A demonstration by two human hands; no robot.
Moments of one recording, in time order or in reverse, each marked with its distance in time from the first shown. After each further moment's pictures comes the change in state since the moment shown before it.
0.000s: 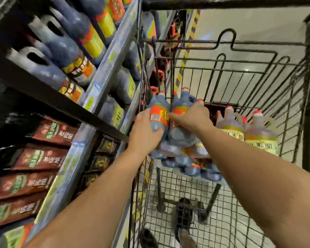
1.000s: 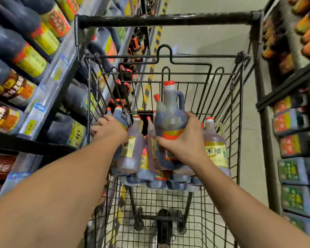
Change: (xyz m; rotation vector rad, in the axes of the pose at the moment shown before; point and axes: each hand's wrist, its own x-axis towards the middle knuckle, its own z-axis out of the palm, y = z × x) left_hand 0.098 0.024 0.070 0.627 -0.134 -0.493; right_hand -0.050 0.086 -0.069 0.375 0.291 -0.219
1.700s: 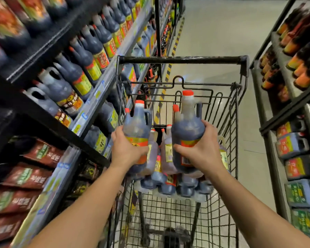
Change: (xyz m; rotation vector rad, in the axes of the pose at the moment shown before) left_hand -0.111 -0.080 -0.032 -0.908 0.282 0.344; right_hand -0.066 -0.048 -0.046 0.045 0.113 -0.192
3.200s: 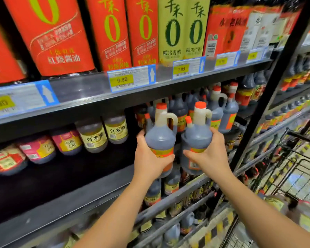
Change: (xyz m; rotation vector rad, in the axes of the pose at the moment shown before) left_hand -0.304 -0.146 -0.447 -0.314 0.741 0.019; right_hand -0.321 -0.347 0.179 0.253 -0.509 -0.734
